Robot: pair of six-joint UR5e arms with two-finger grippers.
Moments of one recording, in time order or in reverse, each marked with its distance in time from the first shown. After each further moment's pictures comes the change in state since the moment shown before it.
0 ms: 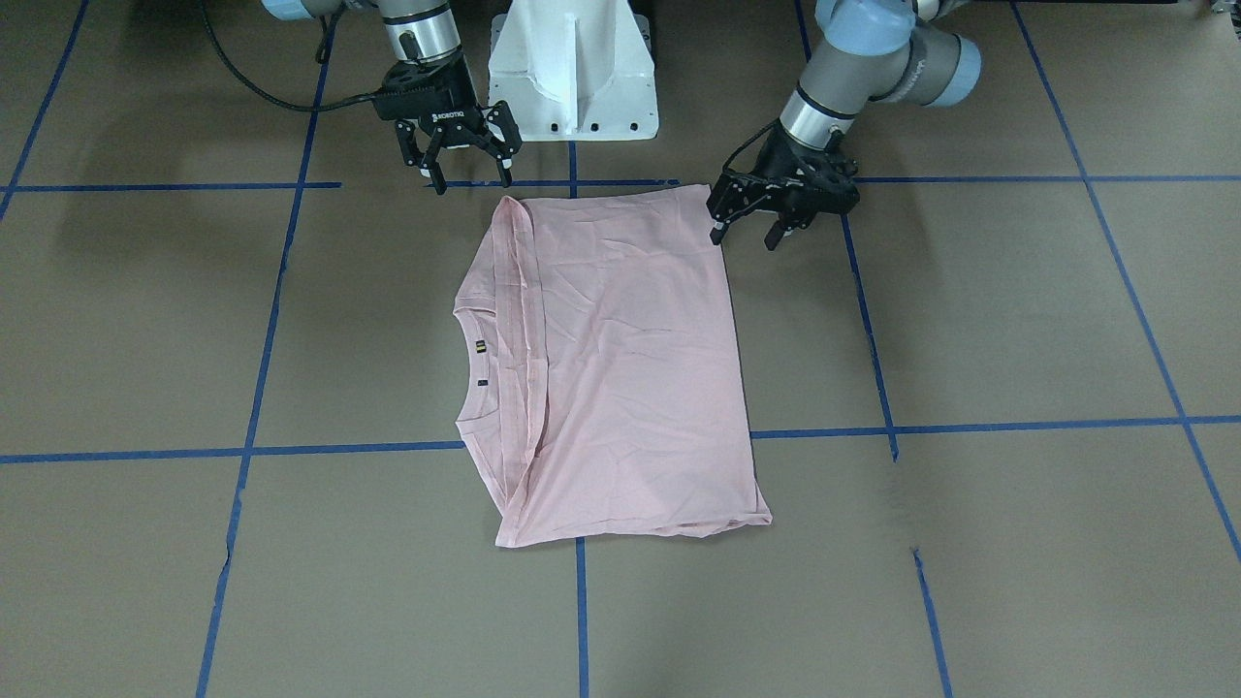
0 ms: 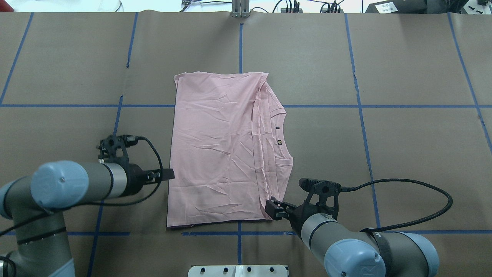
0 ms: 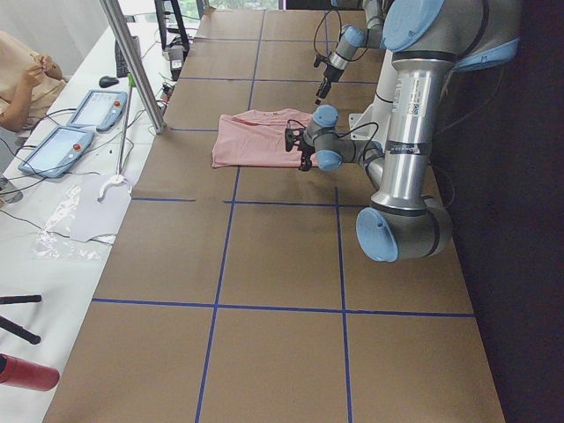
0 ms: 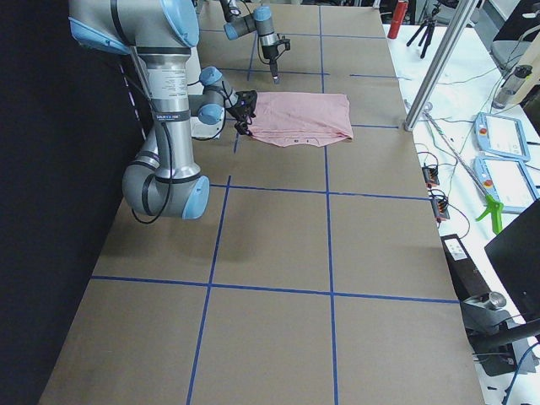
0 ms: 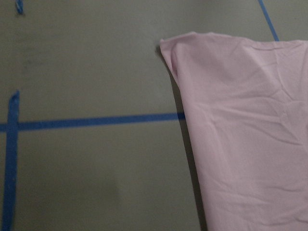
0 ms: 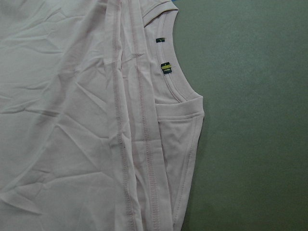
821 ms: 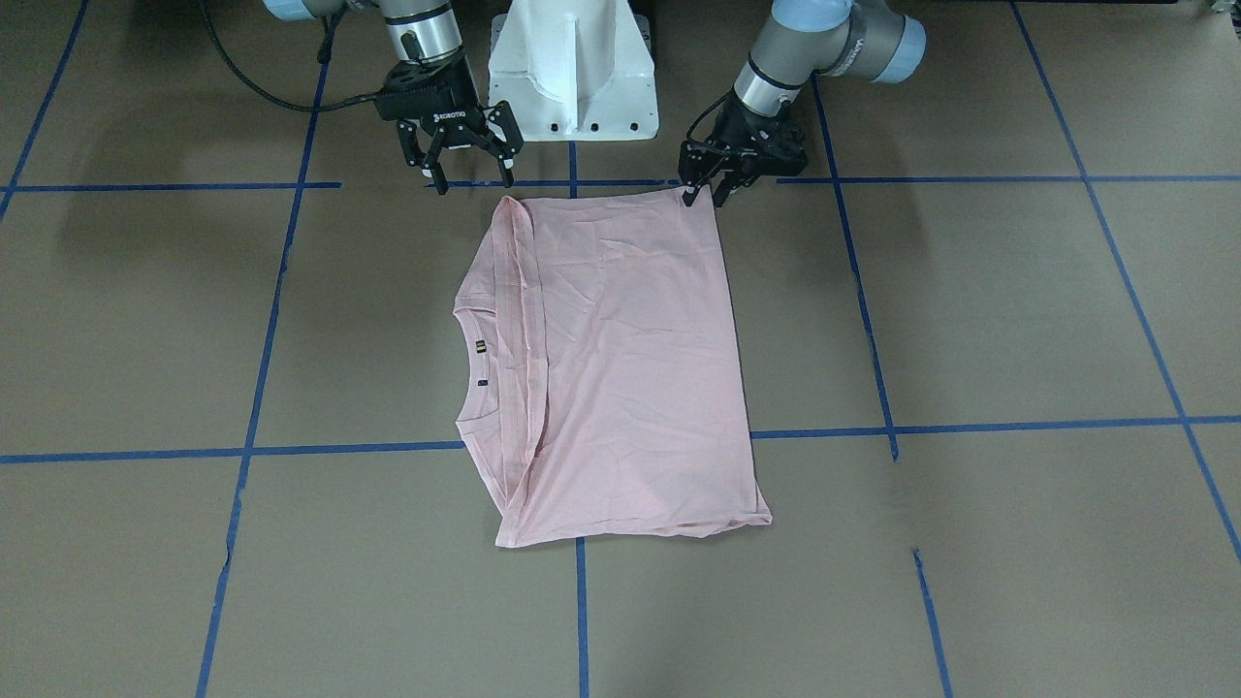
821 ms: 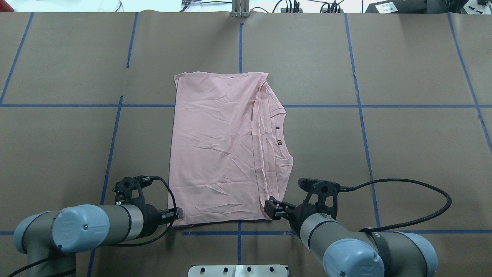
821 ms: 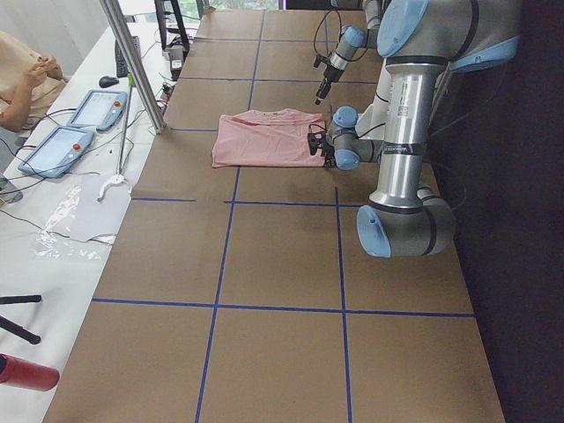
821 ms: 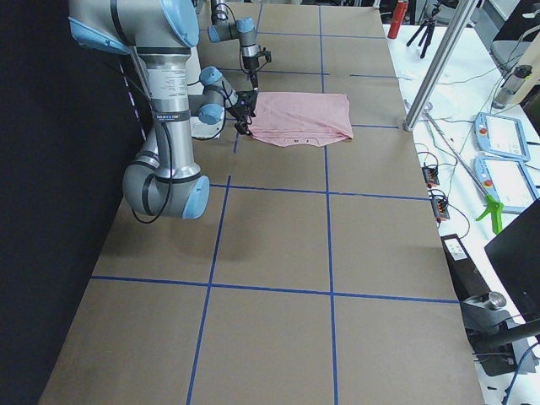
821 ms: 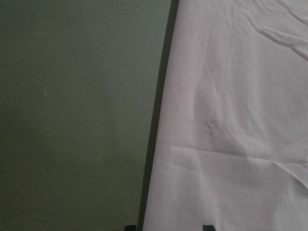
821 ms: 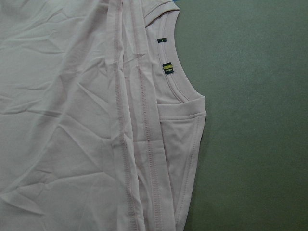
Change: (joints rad) left arm 0.151 0.000 -0.006 0.013 0.032 -0.131; right arm -0.001 0.005 -0.003 0.000 -0.001 0.001
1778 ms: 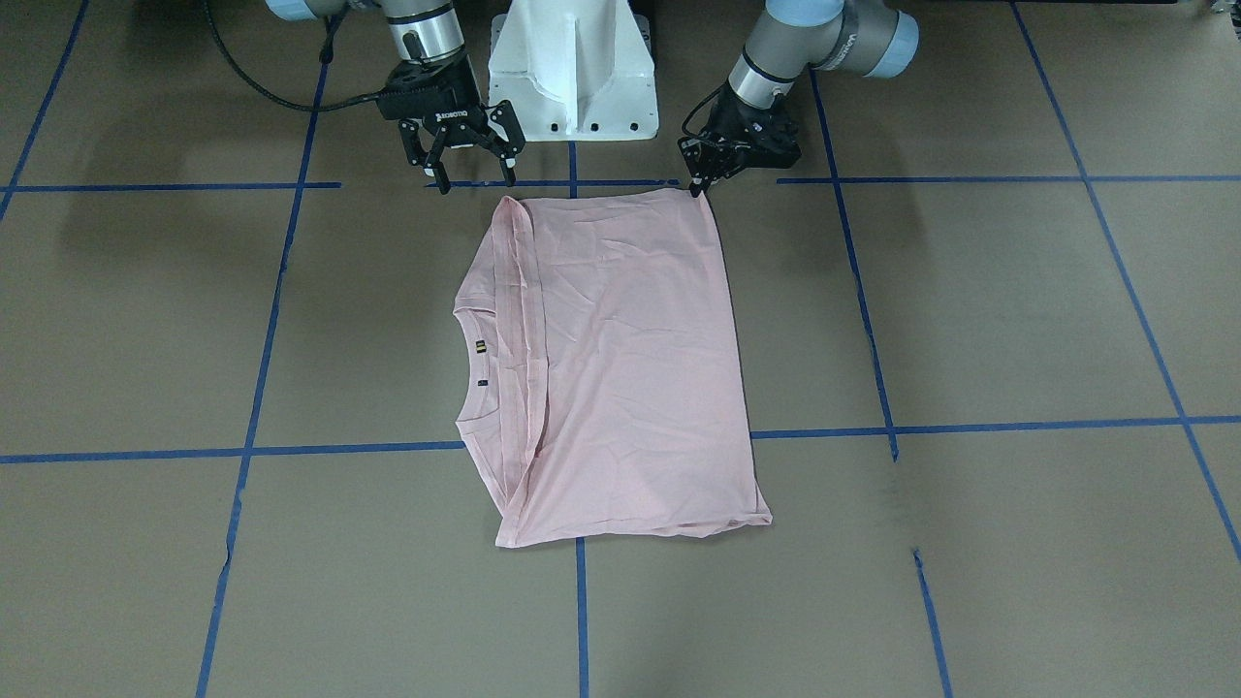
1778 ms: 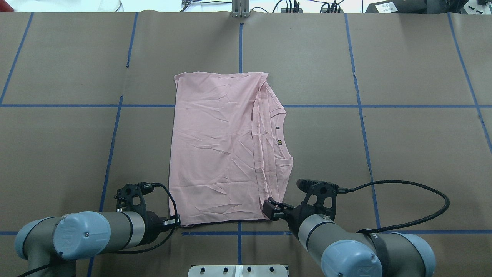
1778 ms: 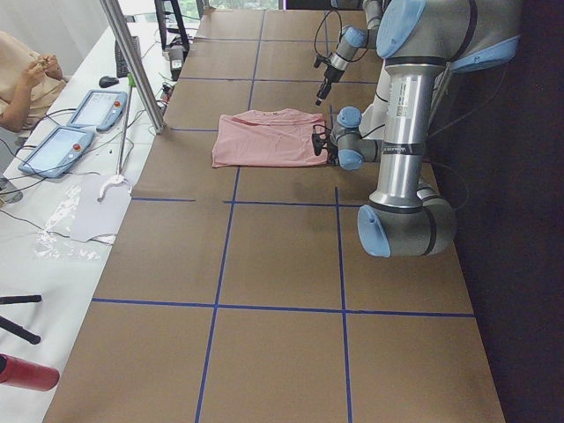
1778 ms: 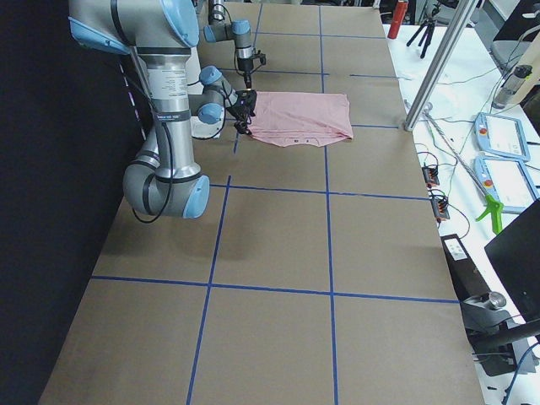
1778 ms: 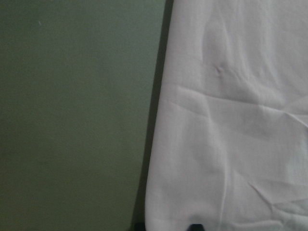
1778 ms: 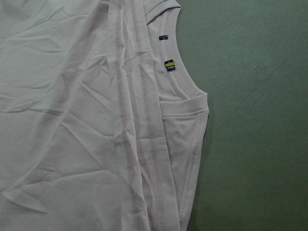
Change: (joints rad) left arm 0.023 0.001 -0.005 -0.001 0.000 -0.023; right arm -0.004 0.024 -0.010 -0.008 0.000 0.033
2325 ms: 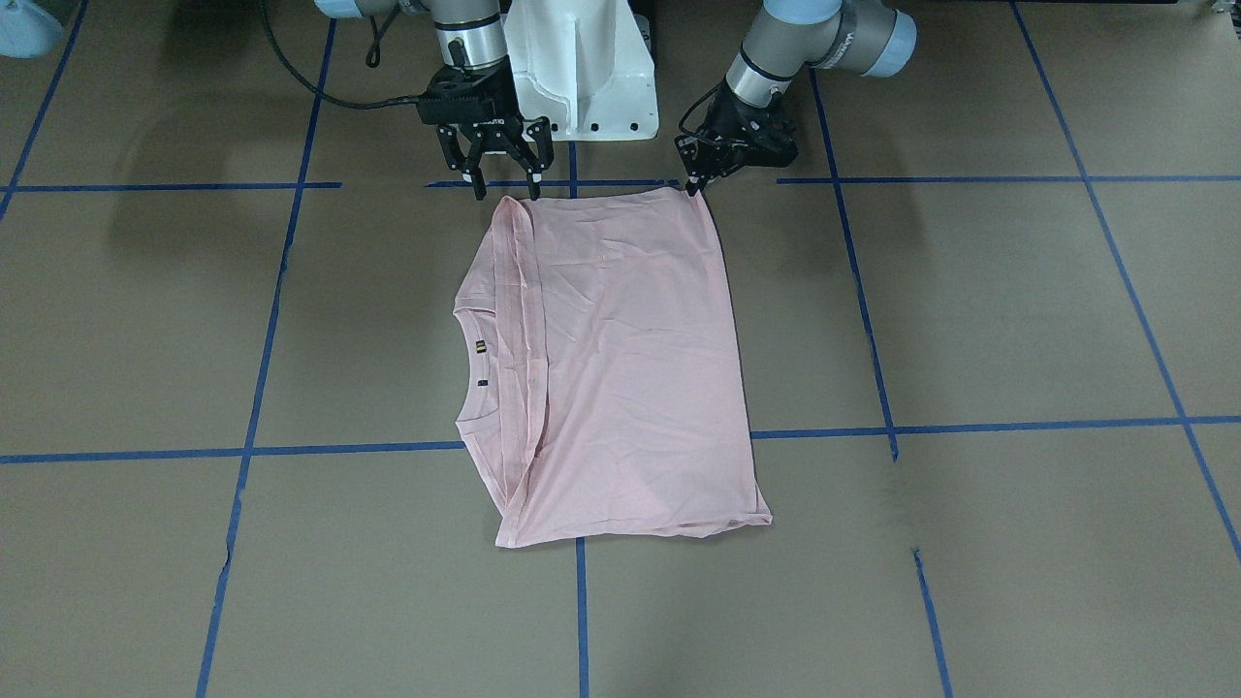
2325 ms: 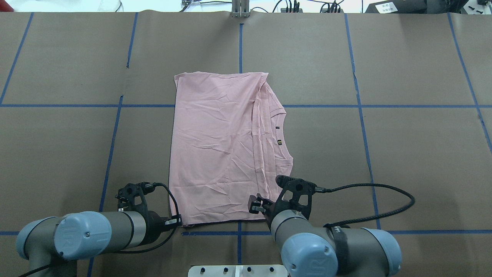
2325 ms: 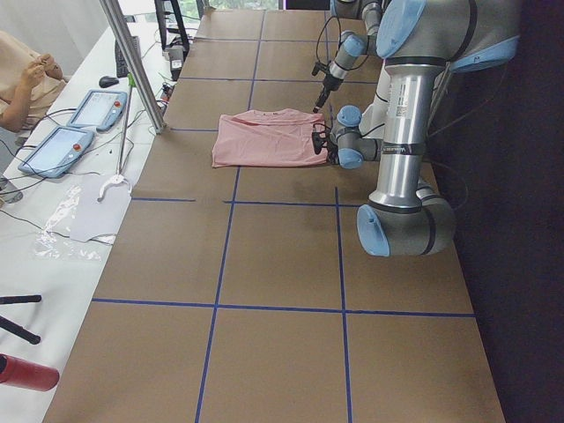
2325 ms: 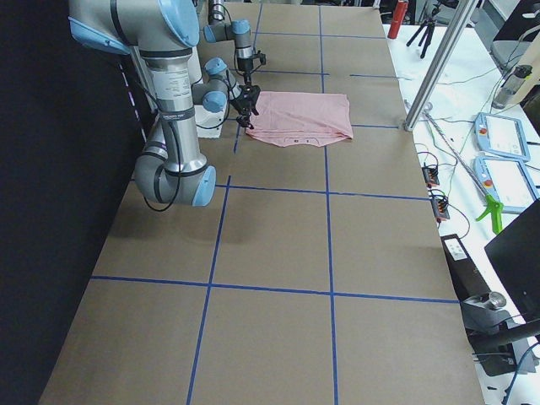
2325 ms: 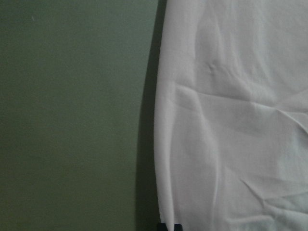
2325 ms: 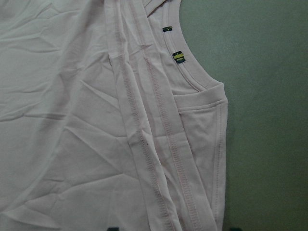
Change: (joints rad) left arm 0.000 -0.005 -0.002 0.001 0.004 -0.001; right arm 0.025 0.154 -0.087 -0.186 0.035 0.082
